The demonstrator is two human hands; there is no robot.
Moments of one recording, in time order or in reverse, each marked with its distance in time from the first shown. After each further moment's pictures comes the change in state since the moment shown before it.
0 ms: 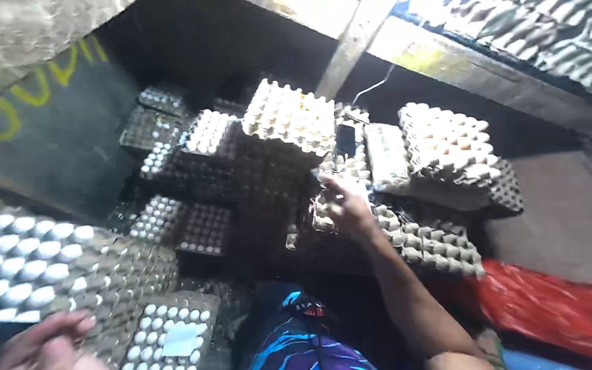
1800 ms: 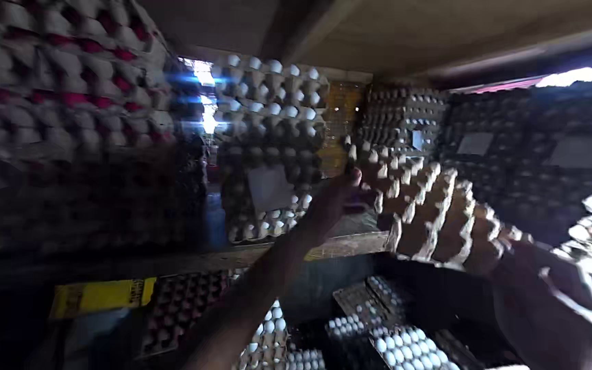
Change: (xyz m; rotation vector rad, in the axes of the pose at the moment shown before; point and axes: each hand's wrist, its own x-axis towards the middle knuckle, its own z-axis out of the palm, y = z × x) left_hand 0.293 0.245 0.148 0.042 -0.068 0.173; right_hand 0.267 -0.199 -0.082 0.719 0.664 -1.170
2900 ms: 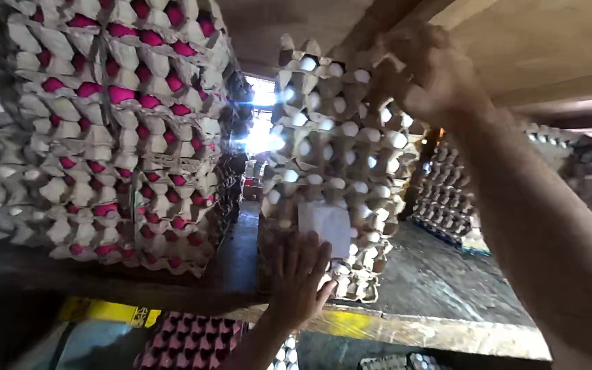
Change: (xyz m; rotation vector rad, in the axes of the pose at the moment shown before) left_hand -0.049 -0.160 -0.179 1.872 0.646 0.467; right_hand 0.383 -0.052 0.303 -0.009 -0.312 -0.468
